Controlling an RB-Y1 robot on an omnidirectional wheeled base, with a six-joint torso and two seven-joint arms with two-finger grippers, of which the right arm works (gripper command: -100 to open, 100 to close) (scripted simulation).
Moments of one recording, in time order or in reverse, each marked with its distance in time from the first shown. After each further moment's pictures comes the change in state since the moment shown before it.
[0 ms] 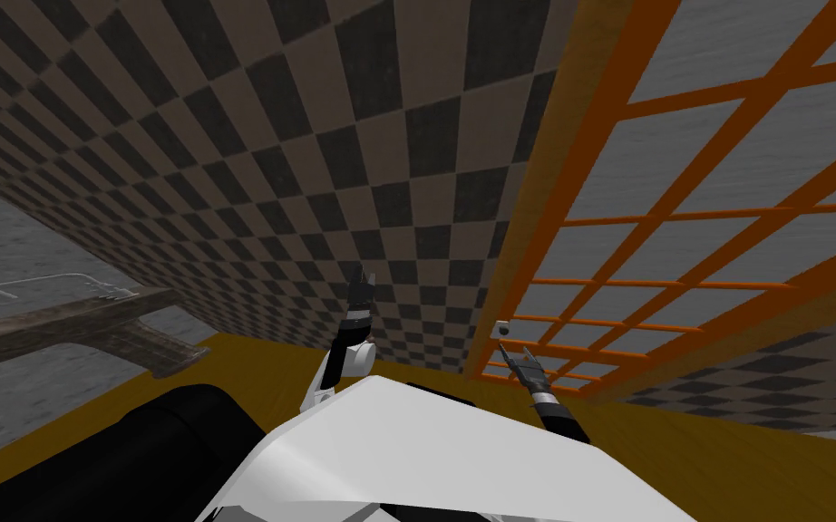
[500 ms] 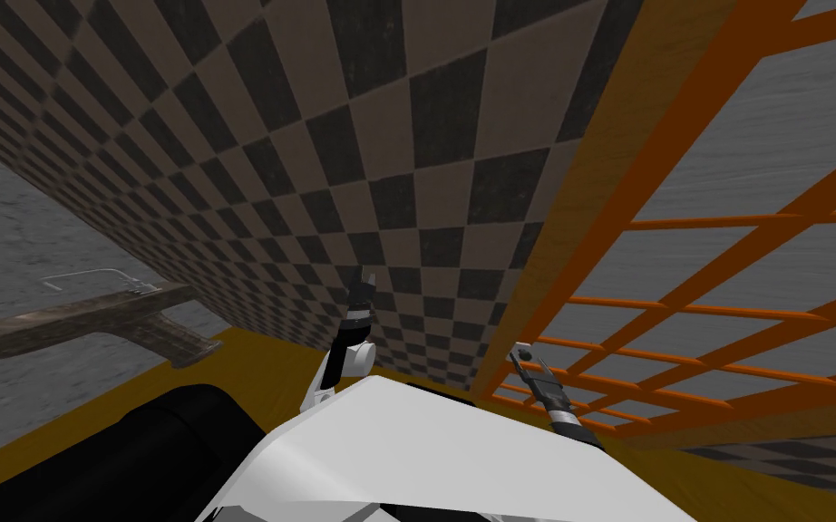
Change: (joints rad) arm 0.037 -0.028 -0.042 0.041 -0.026 -0.047 -0.002
